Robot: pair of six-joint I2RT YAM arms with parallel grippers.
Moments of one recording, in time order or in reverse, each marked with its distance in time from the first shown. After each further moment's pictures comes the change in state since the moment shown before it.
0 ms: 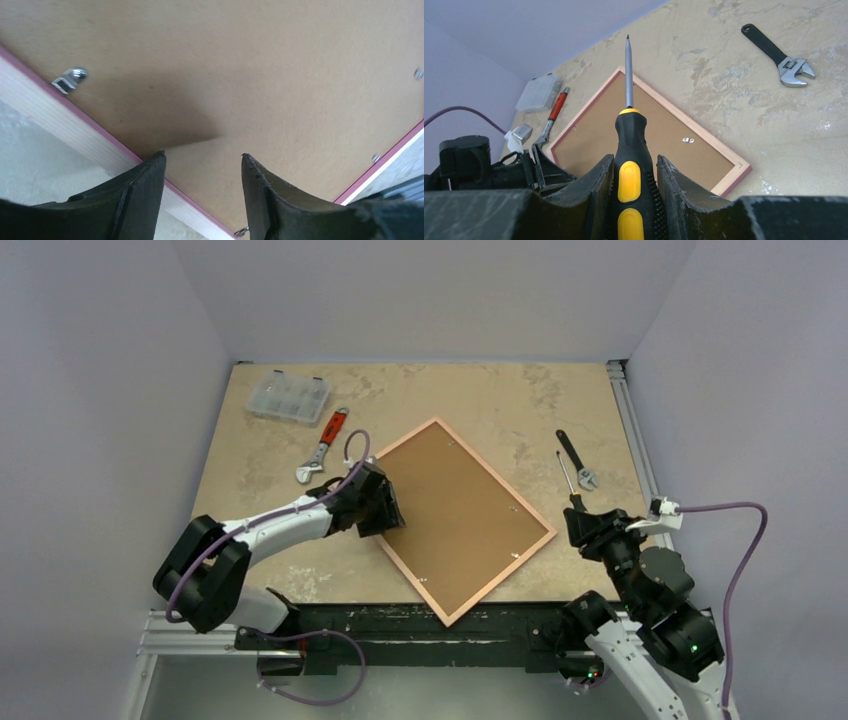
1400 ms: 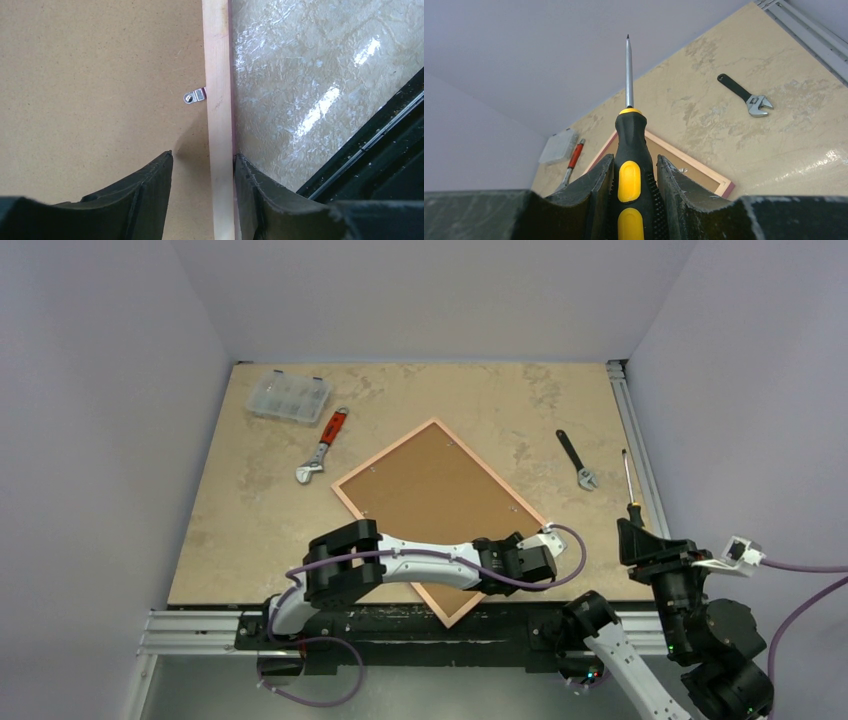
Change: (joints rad) left arm -0.777 0.691 0.842 -0.193 -0.463 0.579; right arm -0.003 -0.106 0.234 -0.161 0.166 0.025
